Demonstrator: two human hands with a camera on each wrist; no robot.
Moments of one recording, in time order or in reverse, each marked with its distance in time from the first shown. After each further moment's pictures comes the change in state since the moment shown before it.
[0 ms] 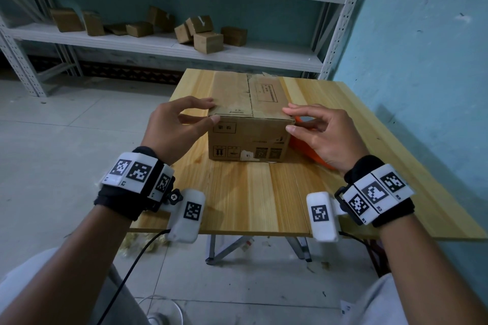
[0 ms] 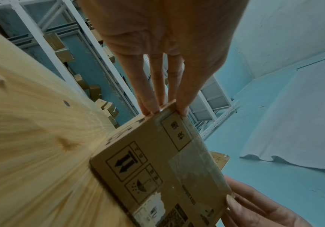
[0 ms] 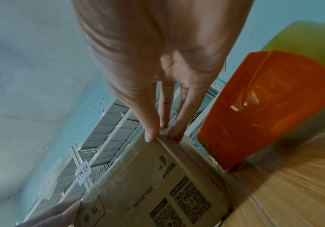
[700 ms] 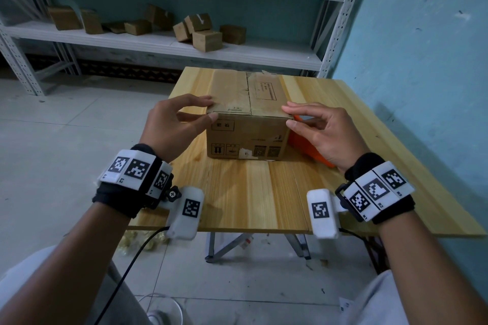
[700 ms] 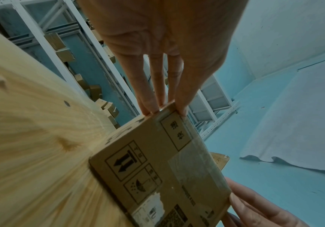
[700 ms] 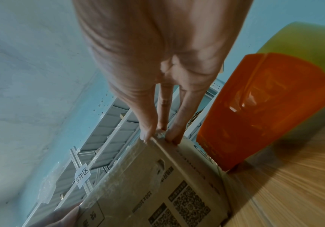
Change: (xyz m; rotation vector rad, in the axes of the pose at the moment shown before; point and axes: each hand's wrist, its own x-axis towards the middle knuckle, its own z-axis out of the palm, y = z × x) left_hand 0.001 -0.001 -0.001 -0.001 -0.004 0.010; right_hand 0.001 0.003 -0.002 -0.021 -0.005 -0.050
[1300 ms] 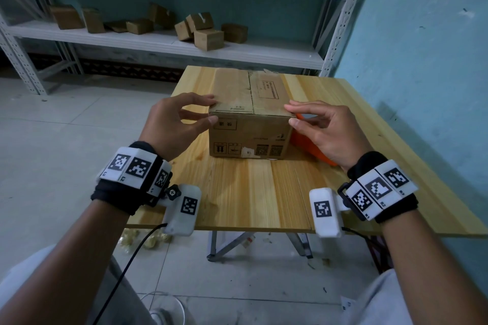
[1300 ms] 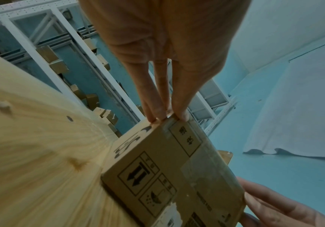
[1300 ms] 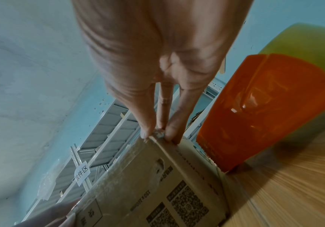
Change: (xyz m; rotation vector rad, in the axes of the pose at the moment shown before) left_hand 0.002 -0.004 -0.005 0.073 -0.045 0.072; right_hand 0.001 -0.001 0.001 -0.030 0.007 0.008
